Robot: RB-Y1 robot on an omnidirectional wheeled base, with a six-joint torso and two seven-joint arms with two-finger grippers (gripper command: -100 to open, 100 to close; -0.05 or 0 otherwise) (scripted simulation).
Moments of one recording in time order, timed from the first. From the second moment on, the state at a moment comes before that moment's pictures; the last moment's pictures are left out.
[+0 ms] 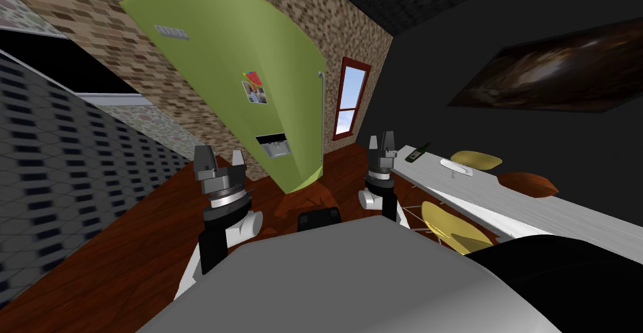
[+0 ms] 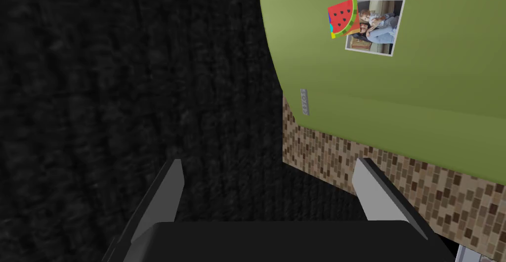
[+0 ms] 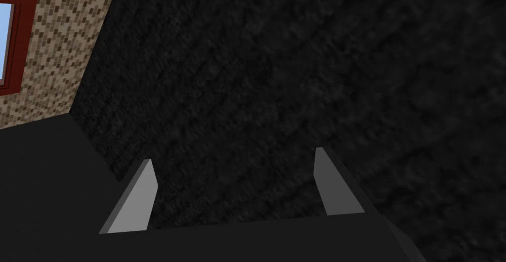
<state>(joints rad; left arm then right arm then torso) 0.50 0.04 0.07 -2.34 0.00 -0.57 -0.10 0.46 0.03 0.00 -2.34 0.07 -0.63 0.17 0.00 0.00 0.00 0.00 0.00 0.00</state>
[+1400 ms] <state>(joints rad) 0.47 0.15 0.06 -2.30 0.02 -0.52 -0.08 0.46 0.03 0.00 -2.34 0.07 -0.63 0.17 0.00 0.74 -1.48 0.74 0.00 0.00</state>
